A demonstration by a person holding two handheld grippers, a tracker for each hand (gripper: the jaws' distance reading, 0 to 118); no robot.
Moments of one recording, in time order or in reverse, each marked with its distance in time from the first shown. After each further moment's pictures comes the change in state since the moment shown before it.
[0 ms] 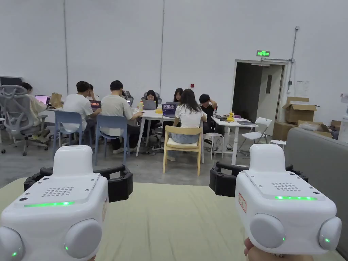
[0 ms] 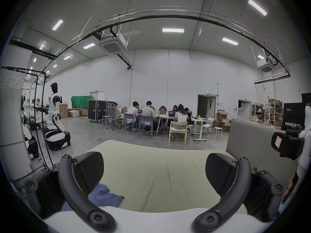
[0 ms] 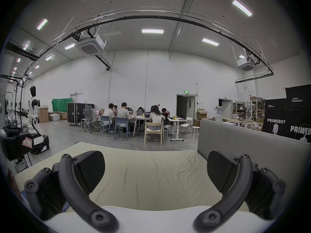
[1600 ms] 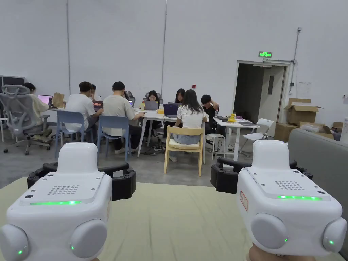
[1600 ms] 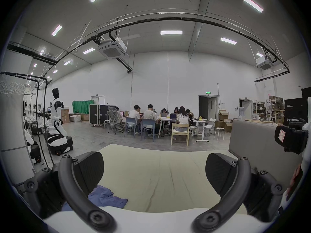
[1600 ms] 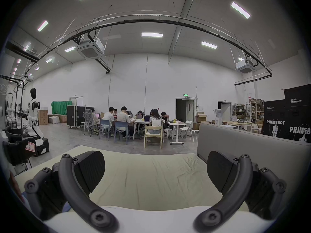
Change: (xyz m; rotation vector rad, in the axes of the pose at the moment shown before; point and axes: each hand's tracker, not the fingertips) left arm 0.002 0.005 0.010 0.027 0.009 -0.034; right arm -0.006 0.008 0.016 0.041 -0.012 -0.002
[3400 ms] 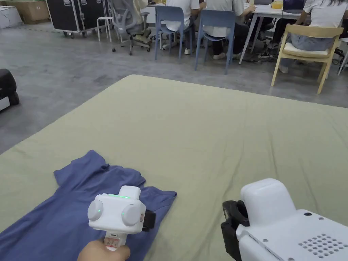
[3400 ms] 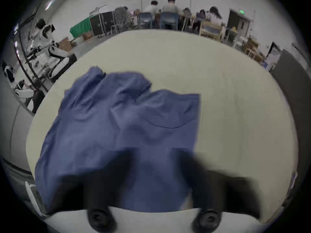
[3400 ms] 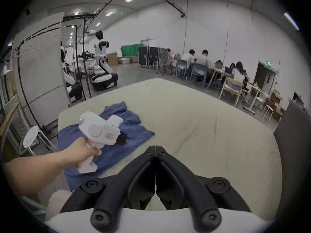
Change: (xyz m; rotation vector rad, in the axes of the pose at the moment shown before) left arm -0.252 -0.423 -0.282 -1.055 0.149 -0.018; right arm -0.266 -0.208 -0.078 -0.568 0.743 0.217
